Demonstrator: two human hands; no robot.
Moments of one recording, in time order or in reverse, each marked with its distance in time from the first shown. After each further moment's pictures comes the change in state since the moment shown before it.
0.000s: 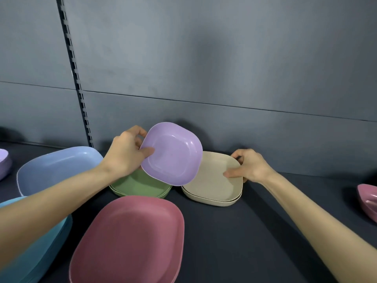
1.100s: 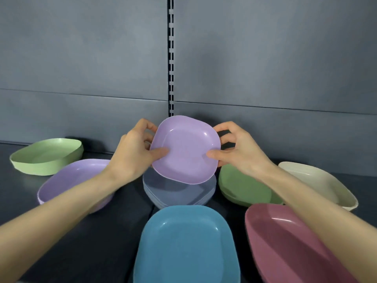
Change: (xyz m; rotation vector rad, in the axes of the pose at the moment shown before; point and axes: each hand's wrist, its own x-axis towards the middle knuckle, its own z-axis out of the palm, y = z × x) left_hand 0.013 -0.130 -0.174 -0.124 0.016 0.166; right_hand -0.027 -0.229 0.170 0.350 0.025 -0.336
